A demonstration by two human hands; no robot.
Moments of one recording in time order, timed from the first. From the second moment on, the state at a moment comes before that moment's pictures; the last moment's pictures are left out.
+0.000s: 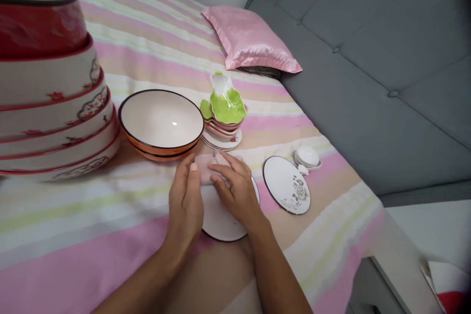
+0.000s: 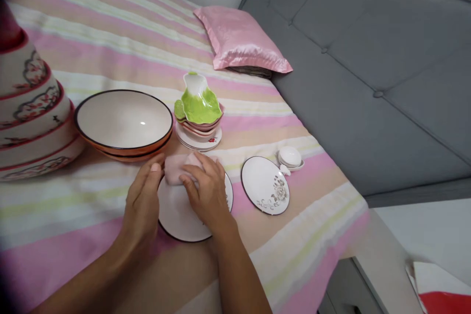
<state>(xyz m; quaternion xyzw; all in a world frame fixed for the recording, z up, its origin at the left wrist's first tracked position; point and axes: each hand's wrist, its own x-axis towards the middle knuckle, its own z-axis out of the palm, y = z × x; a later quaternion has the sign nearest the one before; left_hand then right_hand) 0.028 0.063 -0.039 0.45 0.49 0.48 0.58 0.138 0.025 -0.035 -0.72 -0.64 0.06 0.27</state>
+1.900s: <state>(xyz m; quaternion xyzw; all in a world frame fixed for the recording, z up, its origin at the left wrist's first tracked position) 0.027 0.074 -0.030 0.31 0.45 0.46 0.69 0.155 0.019 -0.030 -0.74 -0.53 -0.10 0.40</state>
